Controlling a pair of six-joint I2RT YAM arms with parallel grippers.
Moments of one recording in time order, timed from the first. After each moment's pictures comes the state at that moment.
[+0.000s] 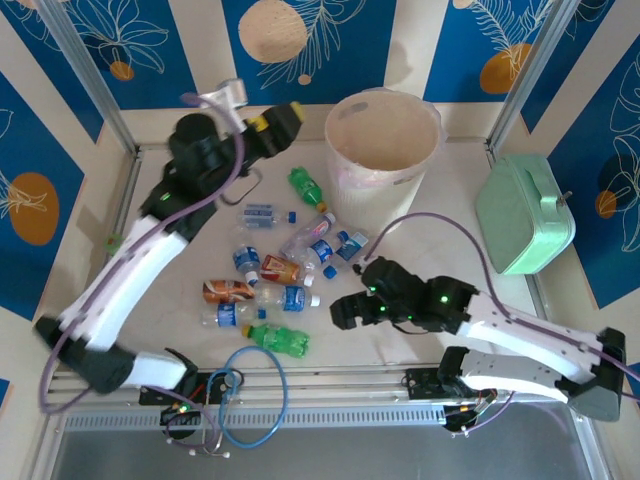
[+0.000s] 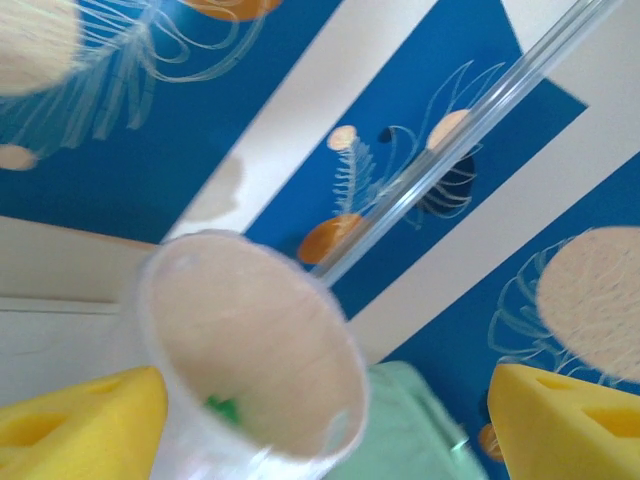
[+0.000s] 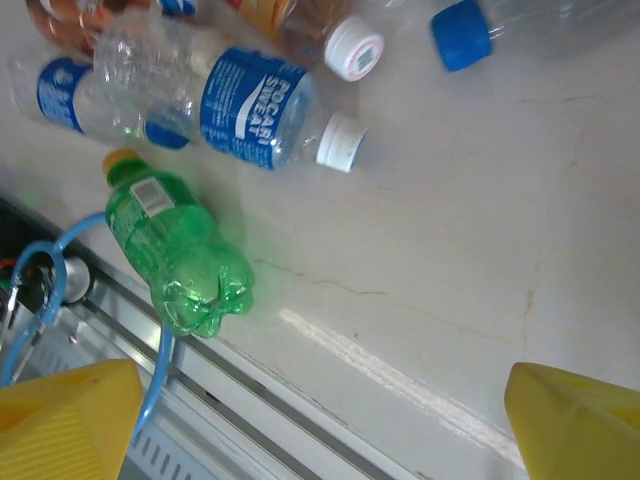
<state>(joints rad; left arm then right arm) -0.58 1.28 1.54 -0.27 0.05 -0.68 1.08 0.98 0.84 -0.81 0.02 0.69</state>
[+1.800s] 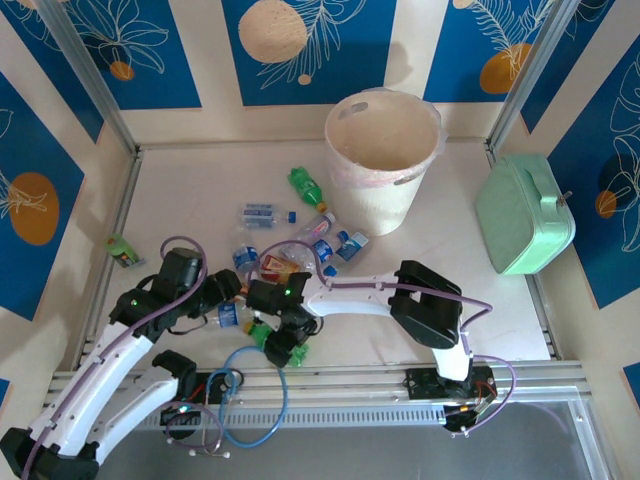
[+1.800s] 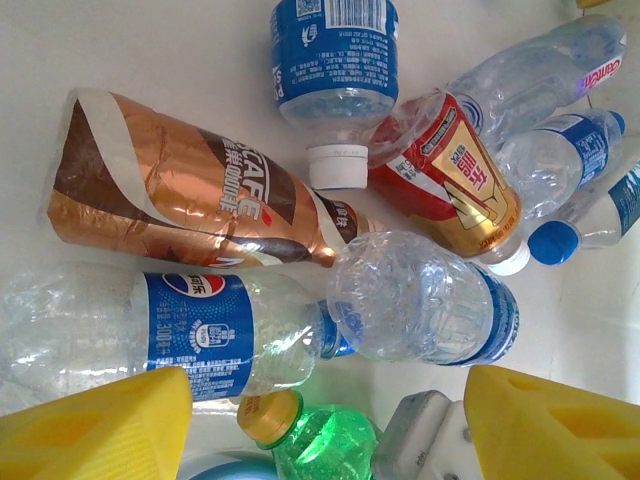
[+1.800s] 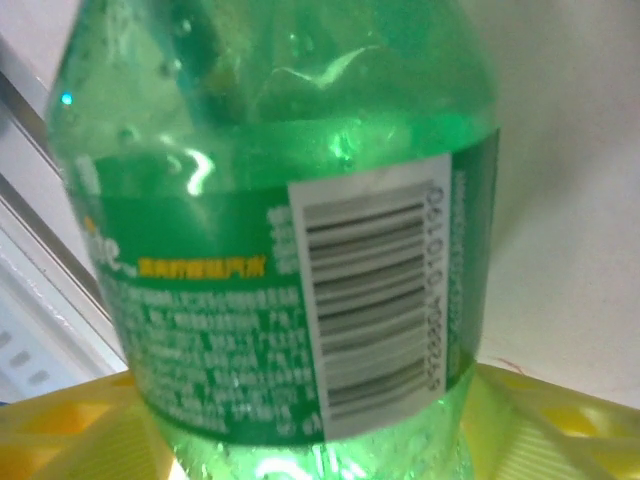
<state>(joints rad) -0.43 0.69 0.70 -0.94 0.07 -0.88 1.26 1.95 1.37 -0.90 -0.24 0.31</state>
